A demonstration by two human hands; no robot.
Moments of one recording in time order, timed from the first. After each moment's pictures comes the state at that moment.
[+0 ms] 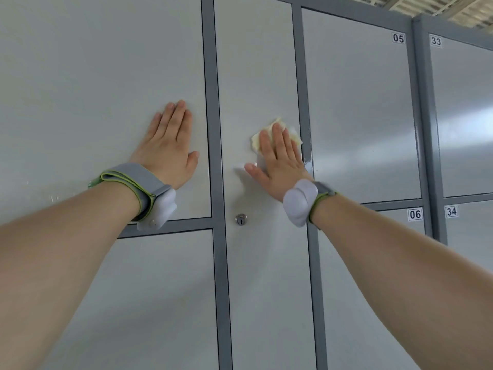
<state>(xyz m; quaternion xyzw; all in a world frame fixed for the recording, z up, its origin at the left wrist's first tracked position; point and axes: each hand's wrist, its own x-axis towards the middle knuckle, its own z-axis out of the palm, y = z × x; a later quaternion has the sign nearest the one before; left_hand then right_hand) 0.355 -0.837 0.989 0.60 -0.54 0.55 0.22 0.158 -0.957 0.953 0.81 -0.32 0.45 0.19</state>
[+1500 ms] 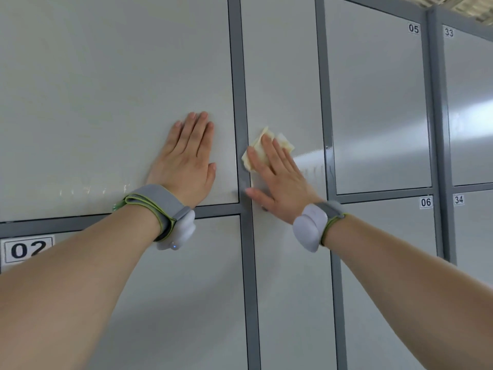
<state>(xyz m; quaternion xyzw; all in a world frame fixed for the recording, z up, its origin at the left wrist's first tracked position) 0.378 -0.831 0.947 0.53 -0.55 0.62 0.21 0.190 -0.938 0.909 0.83 -0.21 0.43 0.27</state>
